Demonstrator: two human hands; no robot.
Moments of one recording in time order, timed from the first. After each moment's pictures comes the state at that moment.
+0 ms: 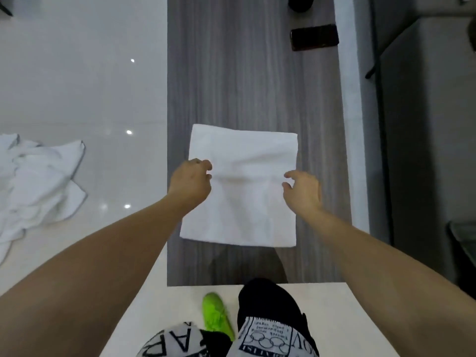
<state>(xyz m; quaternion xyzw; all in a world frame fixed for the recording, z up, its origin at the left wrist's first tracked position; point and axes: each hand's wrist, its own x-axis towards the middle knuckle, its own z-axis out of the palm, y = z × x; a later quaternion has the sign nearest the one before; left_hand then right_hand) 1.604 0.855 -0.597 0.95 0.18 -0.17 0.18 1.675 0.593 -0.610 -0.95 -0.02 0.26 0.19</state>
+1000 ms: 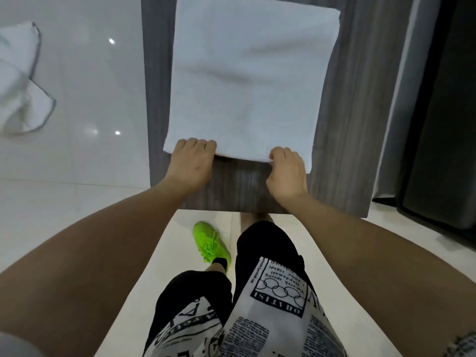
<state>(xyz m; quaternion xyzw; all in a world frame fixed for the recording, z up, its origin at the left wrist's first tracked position) 1.445 0.791 -0.705 0.97 0.03 -0.22 0.09 1.513 0.570 -0.717 -0.94 -0.18 0.26 0.12</state>
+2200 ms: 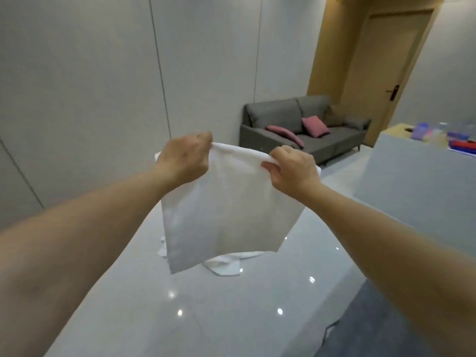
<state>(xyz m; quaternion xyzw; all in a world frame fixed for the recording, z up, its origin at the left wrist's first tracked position) 1.014 1.090 -0.100 0.85 0.42 0.28 -0.15 1.262 0.995 -0.120 -0.62 -0.69 -0.21 0.30</state>
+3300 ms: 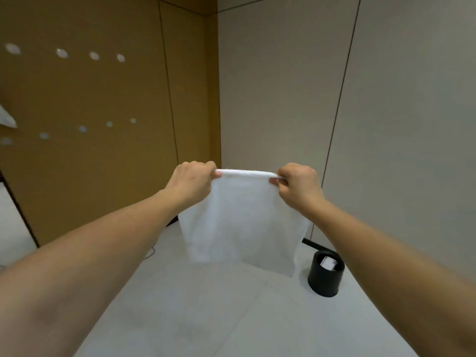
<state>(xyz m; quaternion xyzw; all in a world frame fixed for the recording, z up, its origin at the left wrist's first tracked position) 0.443 1.117 -0.043 0.42 0.85 0.09 -0.31 0.595 1.341 -0.050 -0.12 -0.92 0.05 0.36</state>
